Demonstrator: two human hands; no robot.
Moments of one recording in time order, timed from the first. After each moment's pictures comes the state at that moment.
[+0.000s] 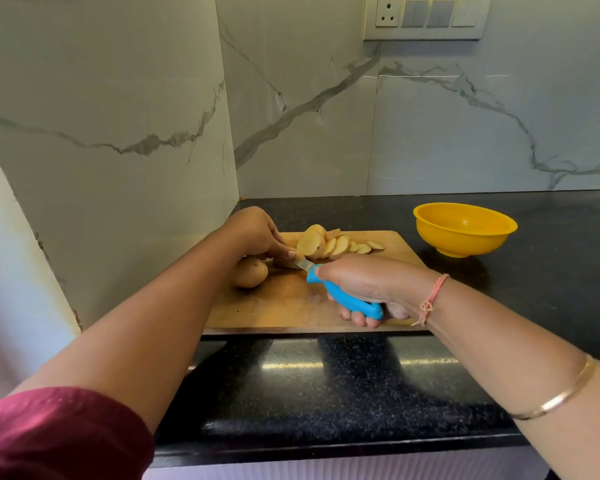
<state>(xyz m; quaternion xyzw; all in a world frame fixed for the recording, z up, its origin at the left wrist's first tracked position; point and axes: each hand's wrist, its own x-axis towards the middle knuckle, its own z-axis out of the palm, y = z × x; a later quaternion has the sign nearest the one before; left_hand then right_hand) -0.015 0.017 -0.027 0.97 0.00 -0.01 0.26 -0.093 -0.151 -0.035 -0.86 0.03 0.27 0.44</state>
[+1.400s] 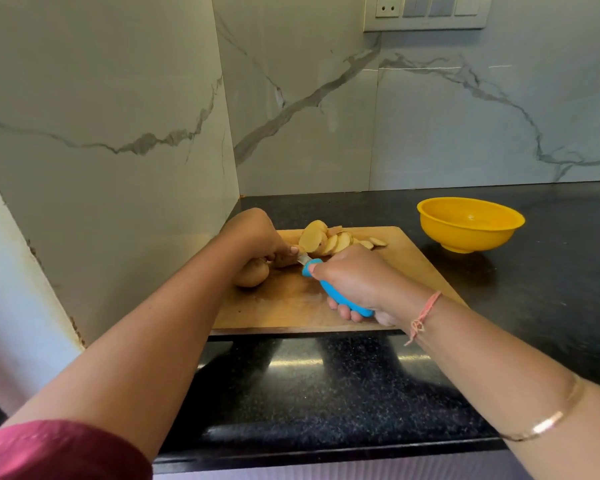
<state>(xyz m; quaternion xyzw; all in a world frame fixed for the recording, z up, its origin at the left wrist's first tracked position) -0.008 0.012 -0.033 0.97 0.07 -0.02 0.22 -0.100 -0.137 -0.043 -0.87 -0.02 0.13 0.48</state>
